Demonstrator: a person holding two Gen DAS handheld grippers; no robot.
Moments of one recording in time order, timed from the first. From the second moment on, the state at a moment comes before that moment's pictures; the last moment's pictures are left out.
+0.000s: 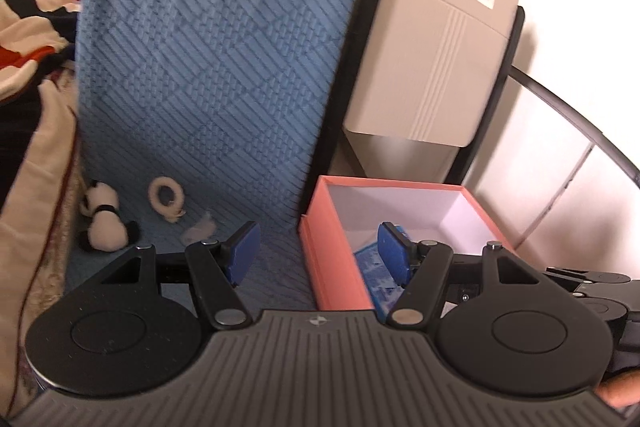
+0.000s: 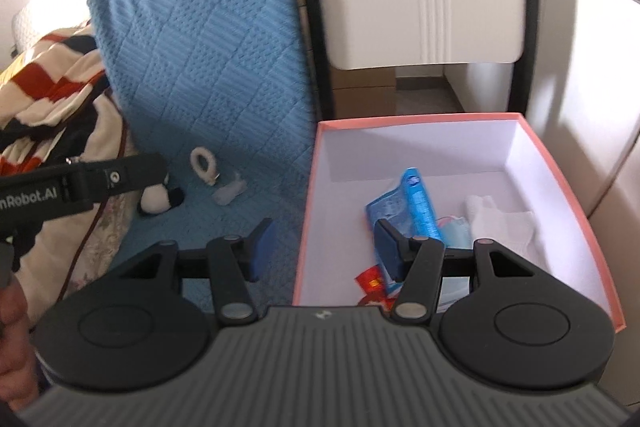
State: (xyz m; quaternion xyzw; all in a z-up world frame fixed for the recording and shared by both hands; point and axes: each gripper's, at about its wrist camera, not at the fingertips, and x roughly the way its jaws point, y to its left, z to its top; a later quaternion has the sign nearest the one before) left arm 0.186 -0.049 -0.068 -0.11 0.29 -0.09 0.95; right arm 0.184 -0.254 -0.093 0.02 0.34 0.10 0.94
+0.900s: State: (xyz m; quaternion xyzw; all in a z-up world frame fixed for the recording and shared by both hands) left arm 0.157 0.035 -0.122 -0.12 0.28 -0.01 0.95; right arm 0.185 -0.155 -0.151 0.00 0.35 0.17 0.92
